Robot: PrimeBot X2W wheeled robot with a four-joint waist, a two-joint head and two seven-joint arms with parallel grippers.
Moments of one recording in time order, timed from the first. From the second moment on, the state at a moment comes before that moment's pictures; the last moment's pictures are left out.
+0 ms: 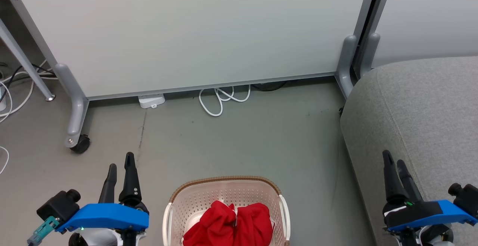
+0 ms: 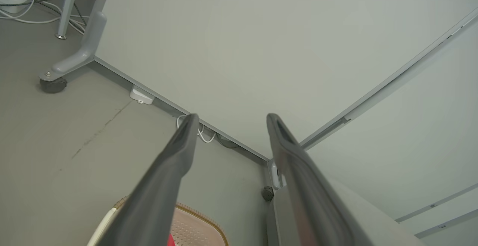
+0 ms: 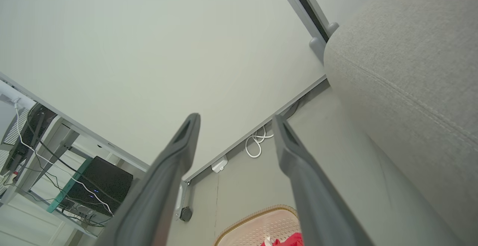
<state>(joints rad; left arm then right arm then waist) -0.06 0.05 -0.02 0.24 -0.81 -0.07 -0.08 -0.08 -0.04 -0.08 0.25 0.78 0.13 -0.08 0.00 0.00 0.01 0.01</state>
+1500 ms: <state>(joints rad) -0.09 0.05 -0.04 0.31 -0.34 -0.09 -0.20 -0.08 -0.04 -0.04 0.24 0.27 0.13 -0.20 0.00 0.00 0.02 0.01</state>
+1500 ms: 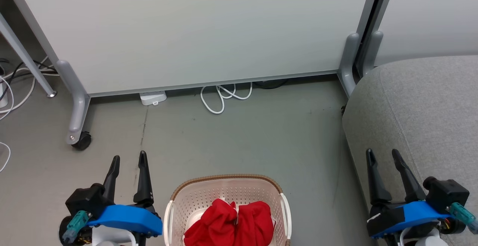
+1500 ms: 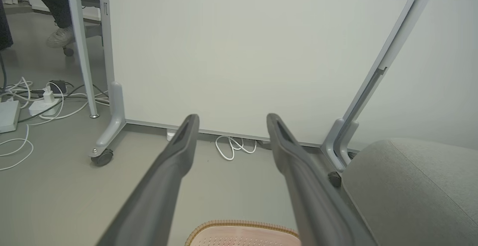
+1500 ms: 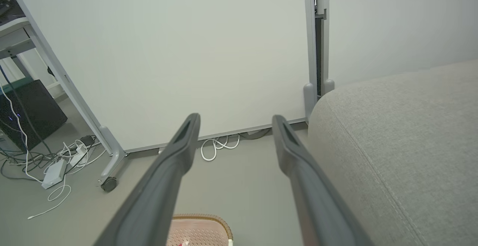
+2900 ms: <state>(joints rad) -0.10 0.05 -0.07 0.34 -0.15 -0.08 -0.26 -0.09 -0.05 -0.03 0.23 0.02 0.13 -0.26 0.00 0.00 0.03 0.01</state>
